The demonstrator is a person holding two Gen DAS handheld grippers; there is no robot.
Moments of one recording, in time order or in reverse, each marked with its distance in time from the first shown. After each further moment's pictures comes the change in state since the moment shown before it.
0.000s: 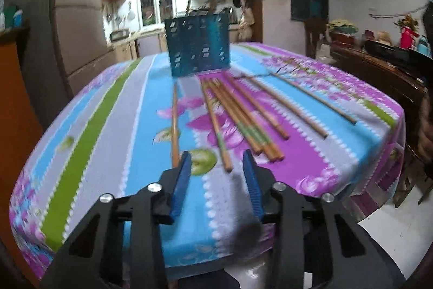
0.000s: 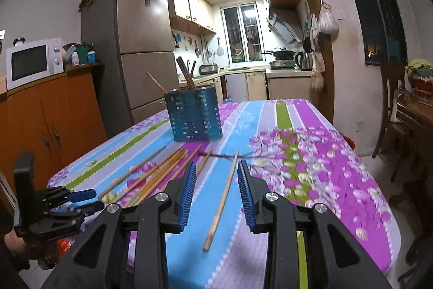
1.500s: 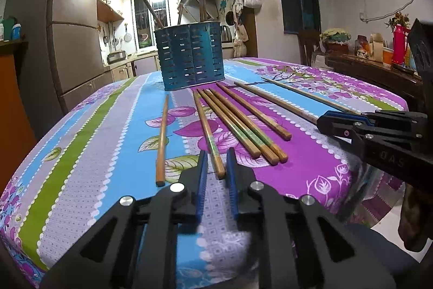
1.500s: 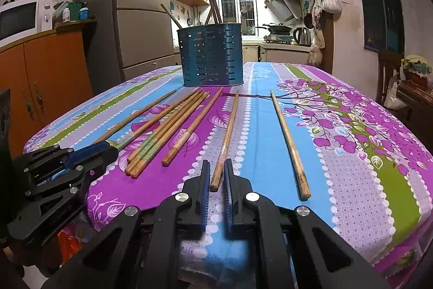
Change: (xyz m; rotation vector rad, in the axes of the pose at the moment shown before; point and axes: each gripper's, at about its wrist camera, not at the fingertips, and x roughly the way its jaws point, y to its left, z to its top) left arm 0.011 -0.012 -0.023 0.057 -0.151 -0.003; right arm 0.067 0.086 -0.072 -0.044 0.142 -0.095
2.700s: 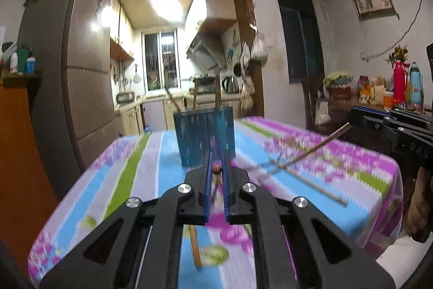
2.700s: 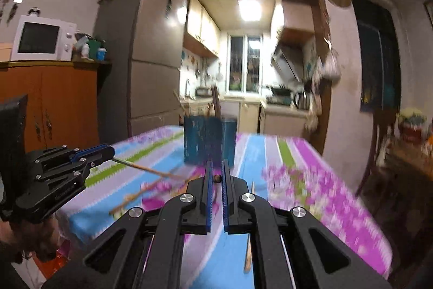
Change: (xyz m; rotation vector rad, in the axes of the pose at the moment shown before) left arm -0.055 0.022 0.093 -0.018 -0.262 0.026; right arm -0.091 -0.009 0.093 -0.133 -0.323 0.017
